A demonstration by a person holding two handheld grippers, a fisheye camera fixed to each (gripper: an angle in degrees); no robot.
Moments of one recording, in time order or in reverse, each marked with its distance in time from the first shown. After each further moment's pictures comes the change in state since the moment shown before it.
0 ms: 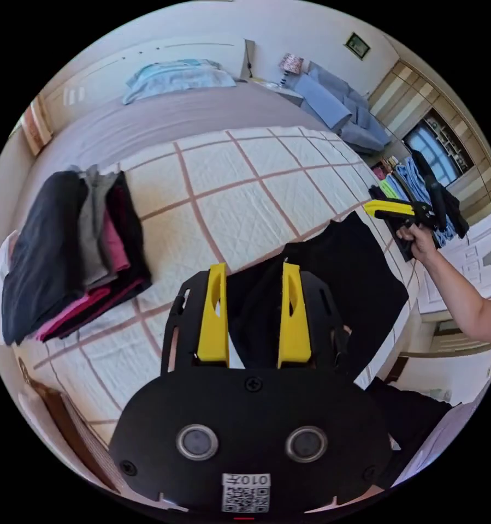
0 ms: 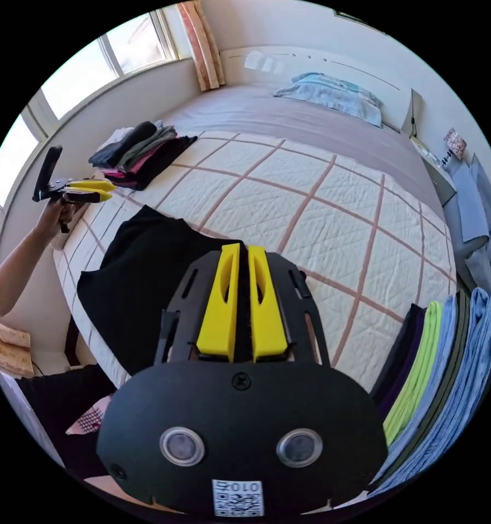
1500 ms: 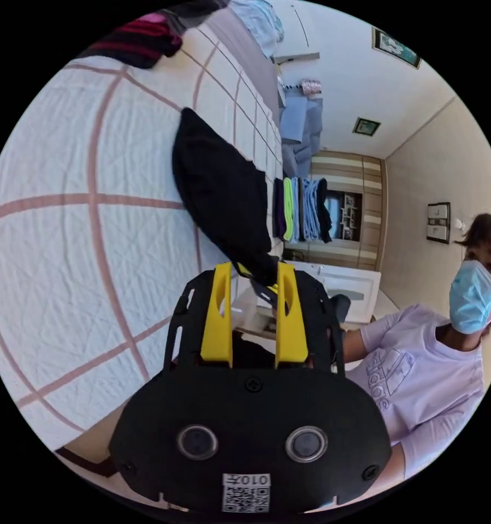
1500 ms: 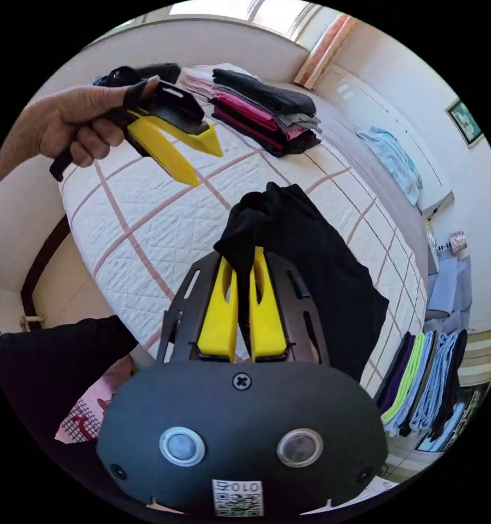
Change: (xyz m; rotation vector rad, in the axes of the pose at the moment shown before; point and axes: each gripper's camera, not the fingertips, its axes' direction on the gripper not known) left arm -0.083 0.210 0.017 -0.152 0.885 -0.428; right arm -0.445 0.076 0.165 -0.063 0.251 -0.369
